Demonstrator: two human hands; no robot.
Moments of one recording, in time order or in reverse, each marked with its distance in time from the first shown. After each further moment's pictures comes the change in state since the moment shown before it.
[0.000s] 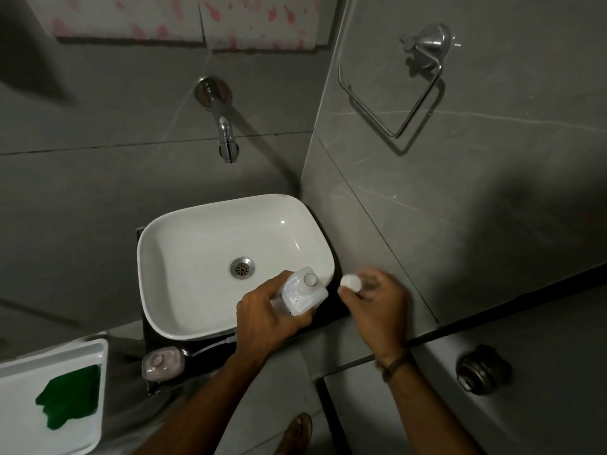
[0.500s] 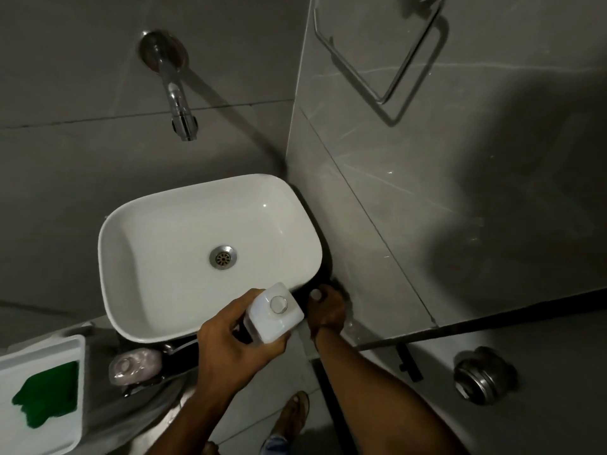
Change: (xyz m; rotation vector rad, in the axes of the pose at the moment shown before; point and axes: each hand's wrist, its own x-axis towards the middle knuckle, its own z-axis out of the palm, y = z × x) left_hand -0.033 -0.003 0.001 -0.127 0.008 -0.004; right_hand 0.021 0.145 0.112 -0.232 -0.135 0.484
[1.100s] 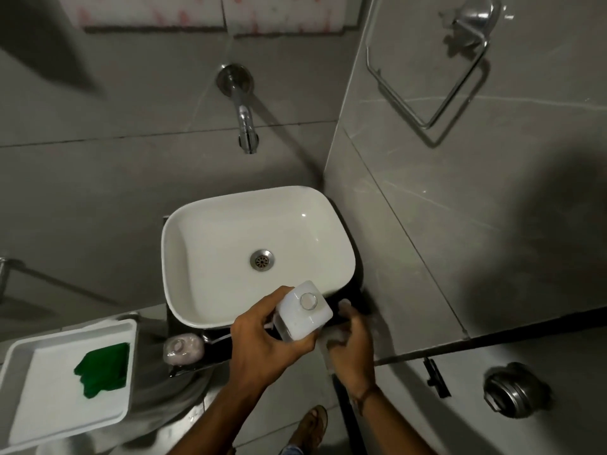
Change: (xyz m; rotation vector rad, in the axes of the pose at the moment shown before) left_hand -0.010 0.020 -0.024 0.035 0.082 -0.042; right_hand -0.095 0.003 -0.042 0.198 -0.241 -0.293
